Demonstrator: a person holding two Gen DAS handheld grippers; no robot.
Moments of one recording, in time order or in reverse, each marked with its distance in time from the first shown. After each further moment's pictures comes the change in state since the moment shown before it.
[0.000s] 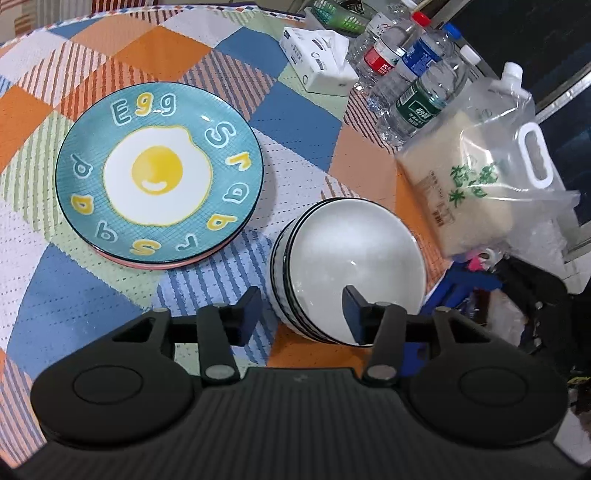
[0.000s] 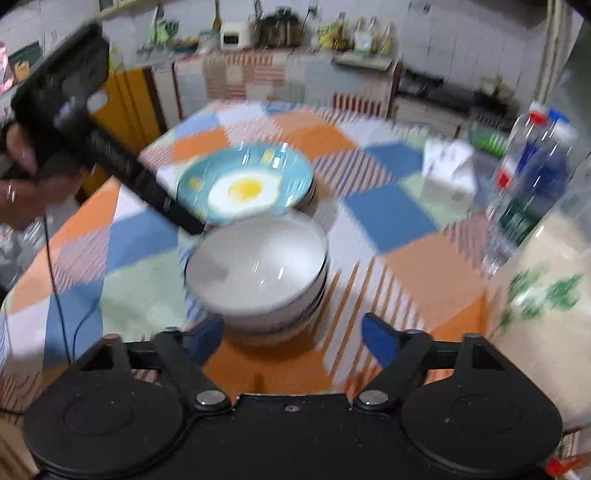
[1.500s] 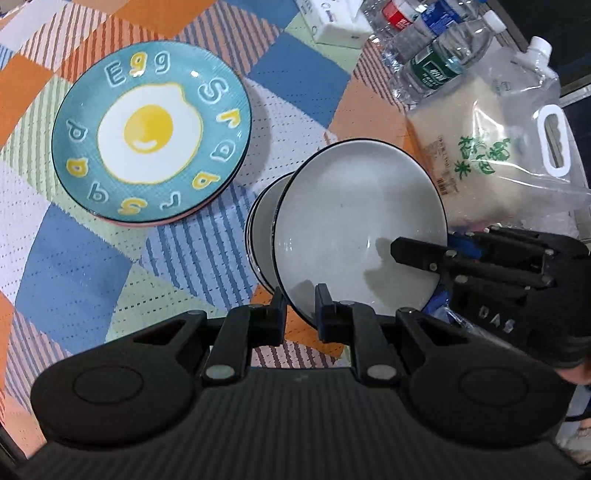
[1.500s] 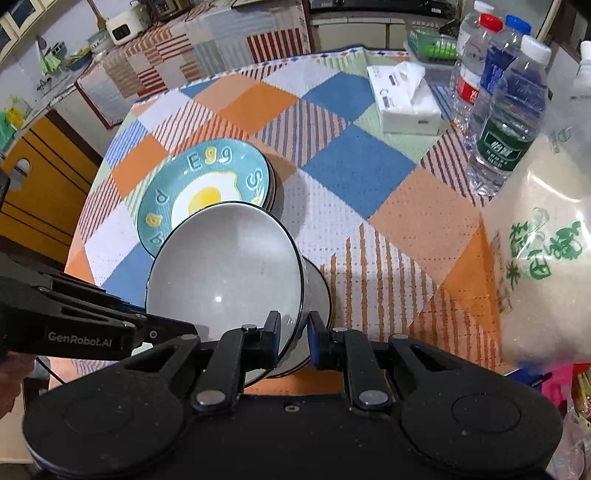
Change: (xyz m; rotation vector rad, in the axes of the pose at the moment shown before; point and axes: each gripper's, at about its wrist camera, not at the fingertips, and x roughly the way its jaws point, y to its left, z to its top) left arm 0.005 -0.027 0.016 -0.095 0.232 0.061; right arm 0.021 -0.014 0.073 0.402 0.222 -0.046
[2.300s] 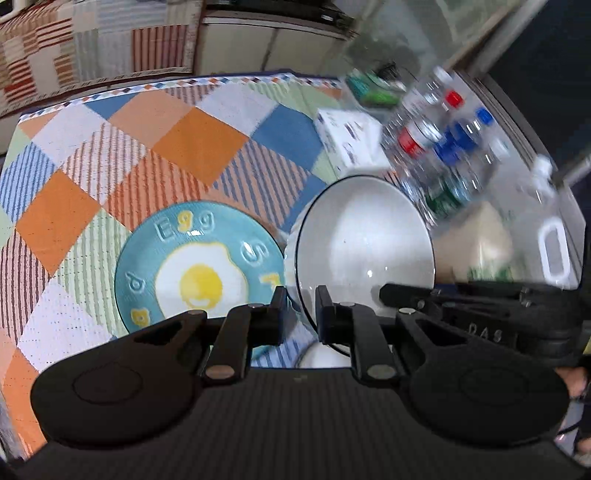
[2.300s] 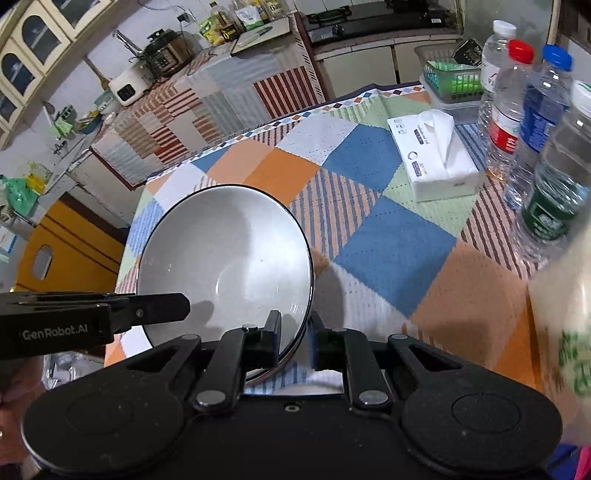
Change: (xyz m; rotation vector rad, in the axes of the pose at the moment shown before) left arm -0.065 0.005 0.066 0.048 -0.307 0.086; right arm 0.012 -0.009 0.086 0.116 -0.123 0.153
